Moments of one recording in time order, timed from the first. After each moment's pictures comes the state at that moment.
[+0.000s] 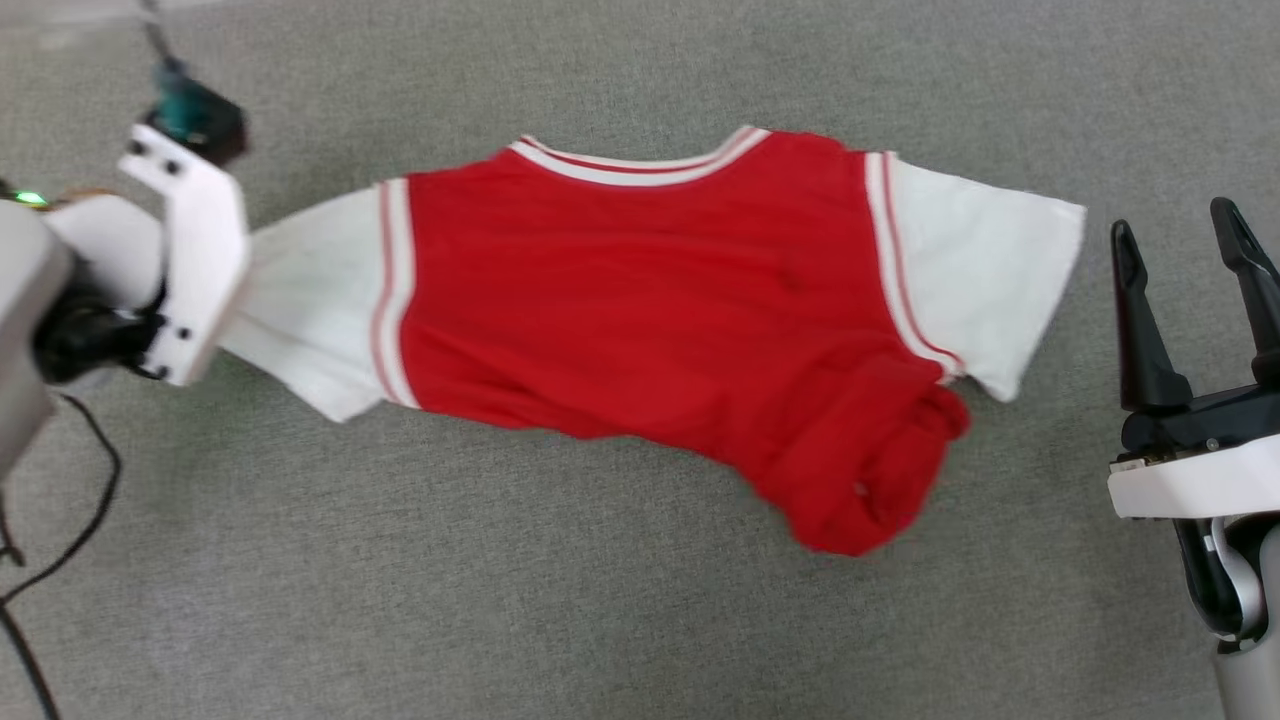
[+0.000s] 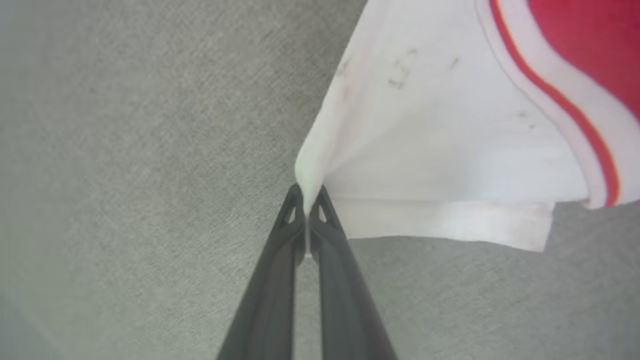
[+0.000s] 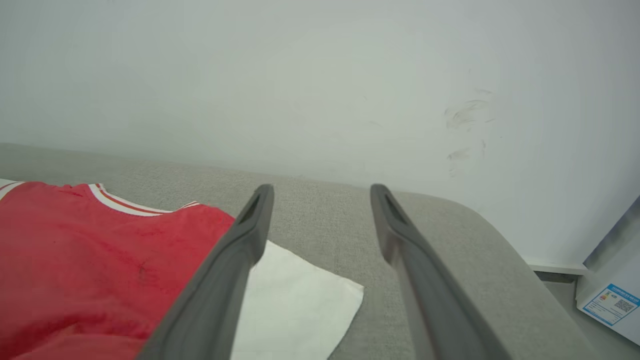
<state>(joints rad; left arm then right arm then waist) -1.15 0.82 -1.07 0.43 -0.91 -0.13 0.84 -0.30 -0.27 0.01 0.04 0.18 0.13 -0.26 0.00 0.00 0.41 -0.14</state>
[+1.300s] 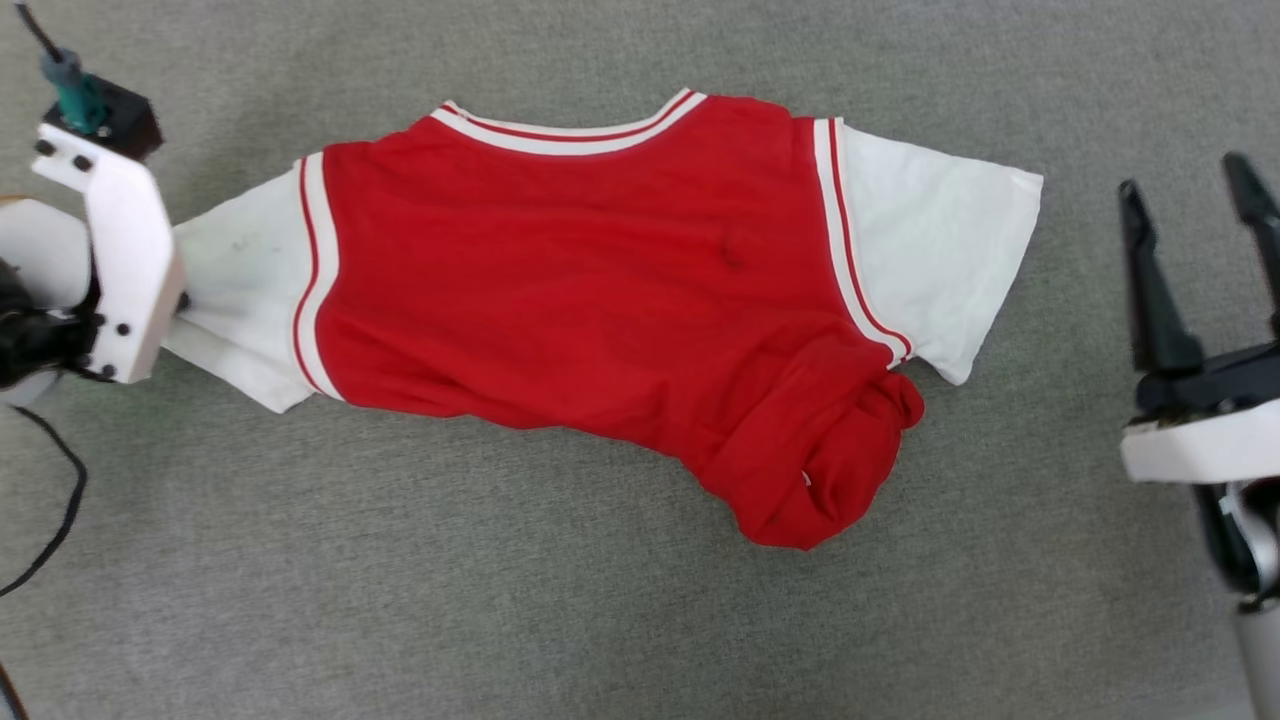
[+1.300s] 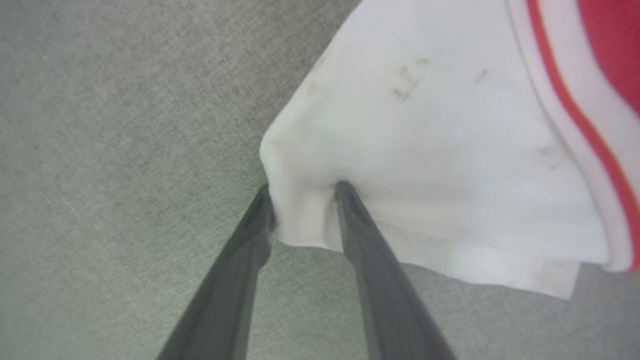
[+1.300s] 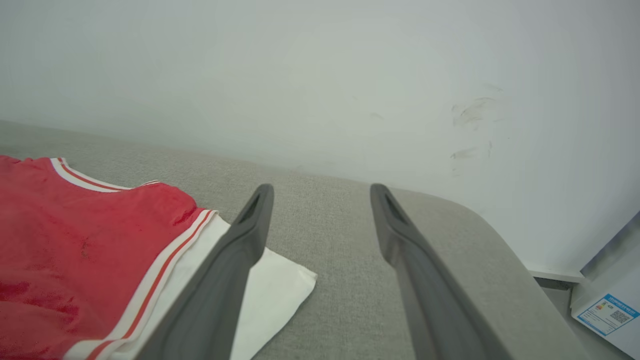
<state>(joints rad) -1.14 0.89 -1.05 0.48 -0.99 -0.10 0.85 -0.36 -0.31 0.04 0.06 0.18 0.13 -0.26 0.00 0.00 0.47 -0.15</state>
